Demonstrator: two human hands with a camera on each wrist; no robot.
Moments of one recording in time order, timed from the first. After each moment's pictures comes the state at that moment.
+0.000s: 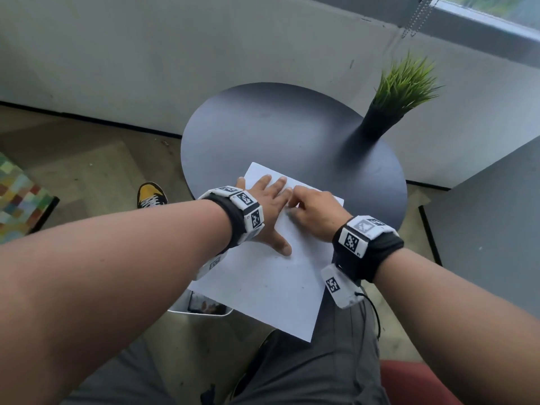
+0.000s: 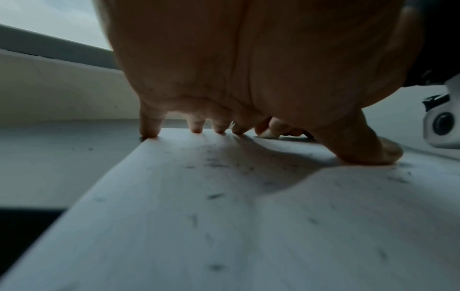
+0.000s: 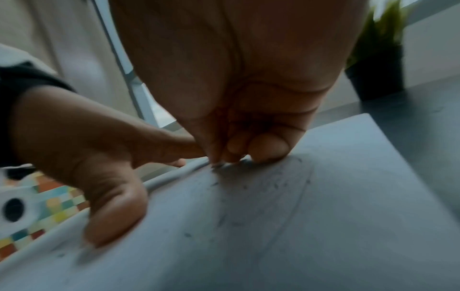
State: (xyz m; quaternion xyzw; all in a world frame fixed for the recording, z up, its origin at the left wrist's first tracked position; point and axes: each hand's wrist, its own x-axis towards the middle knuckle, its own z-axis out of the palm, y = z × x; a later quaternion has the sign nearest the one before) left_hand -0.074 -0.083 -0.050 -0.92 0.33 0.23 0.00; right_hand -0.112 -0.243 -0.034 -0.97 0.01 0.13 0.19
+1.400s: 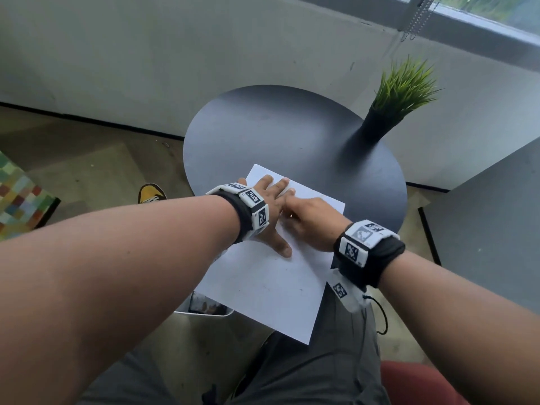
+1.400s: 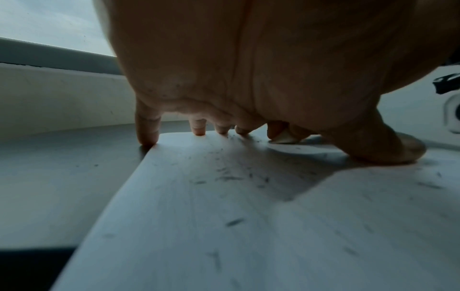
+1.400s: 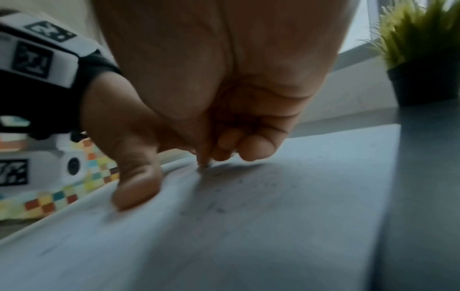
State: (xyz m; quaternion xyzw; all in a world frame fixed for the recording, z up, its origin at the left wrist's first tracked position) left_hand -0.068 -0.081 -0.052 -0.91 0.34 0.23 0.02; right_hand -0.125 -0.235 -0.033 -0.97 -0.10 0.14 0.14
